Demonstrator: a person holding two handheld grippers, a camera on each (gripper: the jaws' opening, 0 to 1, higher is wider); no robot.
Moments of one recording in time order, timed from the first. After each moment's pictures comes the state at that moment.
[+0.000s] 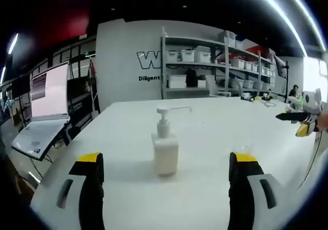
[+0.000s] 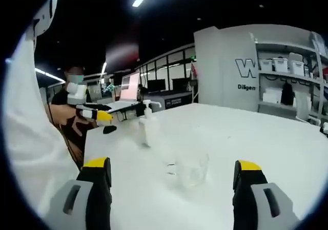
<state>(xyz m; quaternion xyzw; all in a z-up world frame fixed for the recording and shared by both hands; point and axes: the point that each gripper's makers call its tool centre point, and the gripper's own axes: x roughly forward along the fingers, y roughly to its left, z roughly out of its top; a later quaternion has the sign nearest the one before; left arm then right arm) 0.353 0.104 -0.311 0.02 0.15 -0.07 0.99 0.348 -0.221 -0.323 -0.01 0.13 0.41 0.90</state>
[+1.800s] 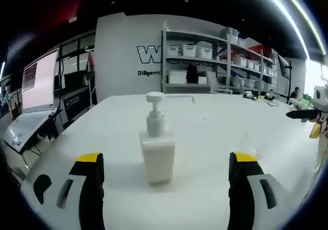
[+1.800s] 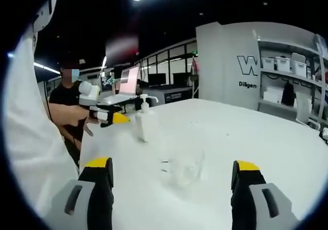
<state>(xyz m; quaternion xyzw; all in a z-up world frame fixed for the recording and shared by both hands) 0.410 0.084 -0.350 0.00 0.16 -0.06 0.98 0.361 -0.224 -0.328 -0.04 0.15 0.41 0.90</state>
